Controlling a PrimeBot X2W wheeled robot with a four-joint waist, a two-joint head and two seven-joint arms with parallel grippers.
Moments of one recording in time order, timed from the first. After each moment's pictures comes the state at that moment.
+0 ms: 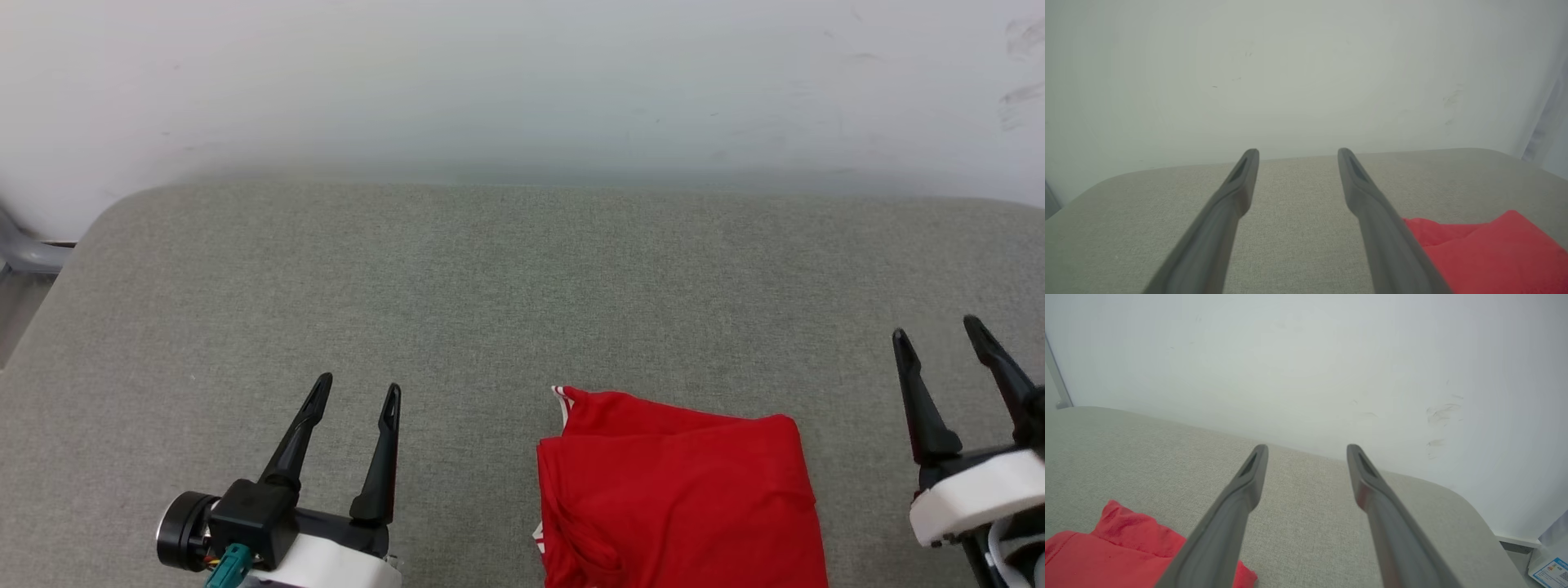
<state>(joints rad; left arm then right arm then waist) 0.04 0.07 -0.09 -0.04 -0.10 -0.13 -0.26 -0.08 -0.29 -0.04 -0.02 0.17 0.13 -0.03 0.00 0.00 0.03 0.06</state>
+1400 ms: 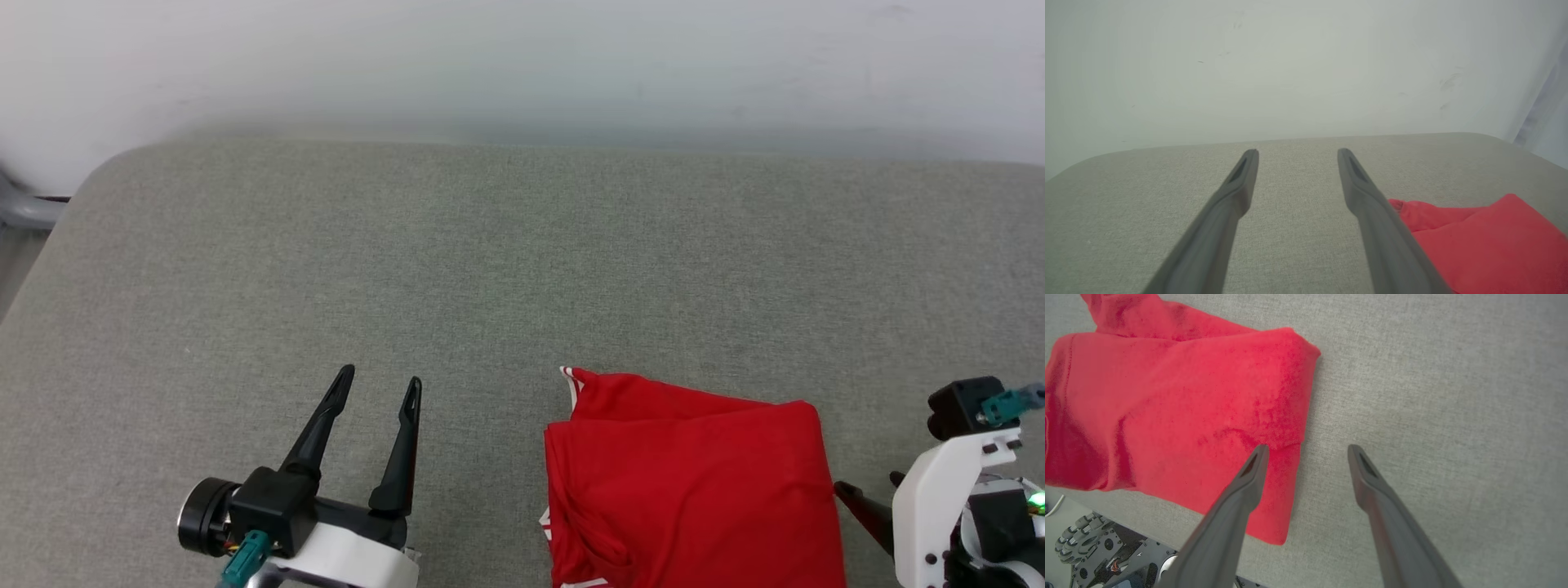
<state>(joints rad) 0.02 0.08 -0.12 -0.02 -0.12 -0.13 -0.26 -0.01 -0.30 0.00 -0.10 0.42 0.13 0.87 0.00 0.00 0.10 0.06</state>
